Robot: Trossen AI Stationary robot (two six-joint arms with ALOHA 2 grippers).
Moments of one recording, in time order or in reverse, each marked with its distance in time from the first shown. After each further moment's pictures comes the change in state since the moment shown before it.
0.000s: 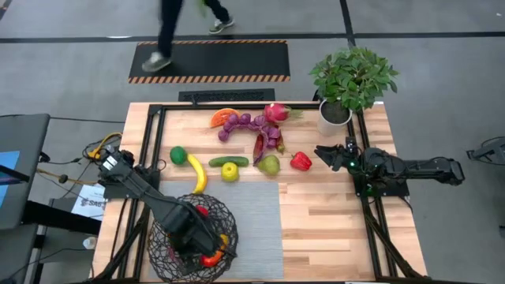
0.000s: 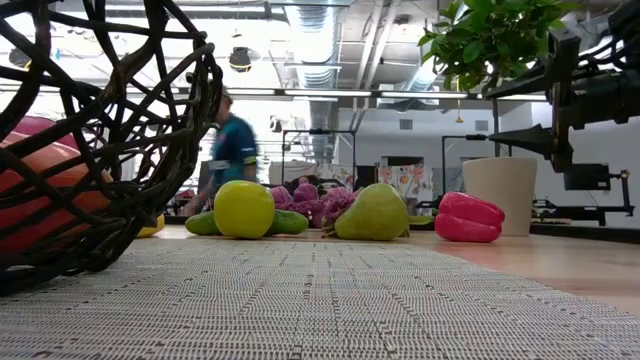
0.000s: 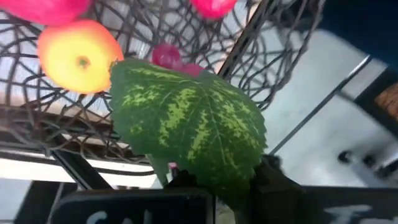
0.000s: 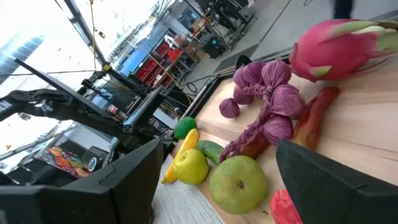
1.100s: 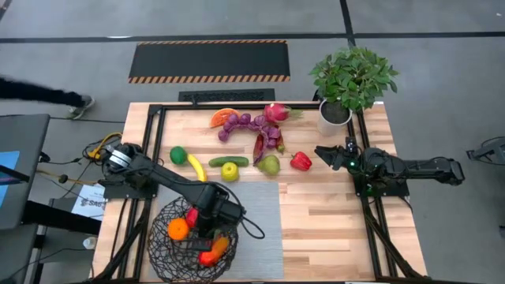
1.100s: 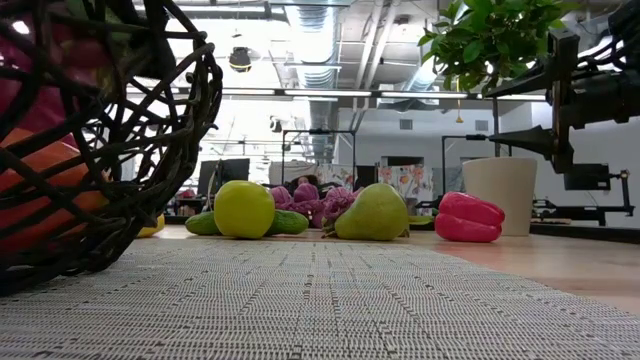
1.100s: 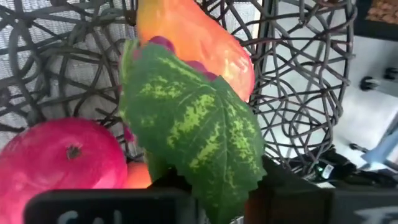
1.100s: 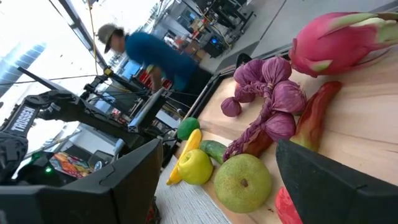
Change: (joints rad) left arm 0.228 0.000 -0.340 0.341 0.107 0.705; right arm 0.000 0.000 0.000 0.000 0.000 0.045
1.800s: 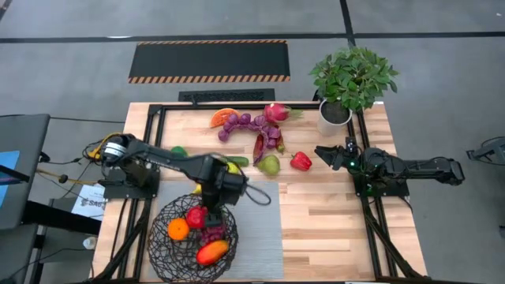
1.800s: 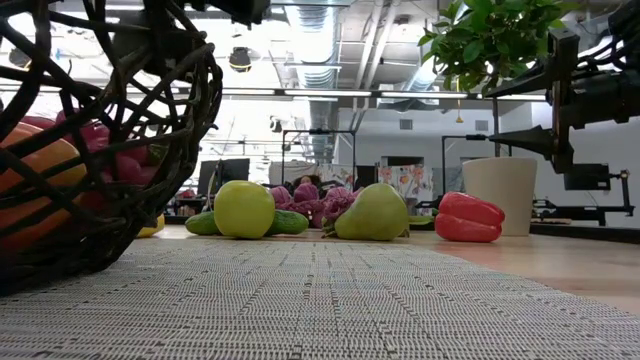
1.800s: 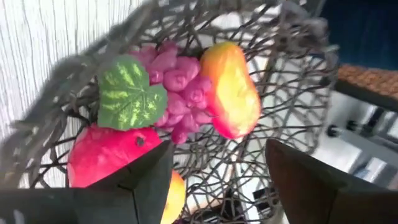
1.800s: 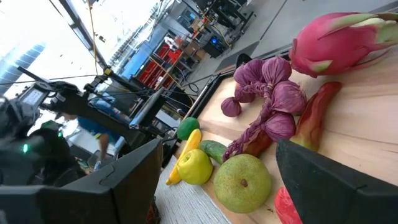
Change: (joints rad) left arm 0.204 -0.084 -0.005 -0.025 0.012 -0.042; right arm 0.000 0.000 0.000 0.000 0.000 -0.003
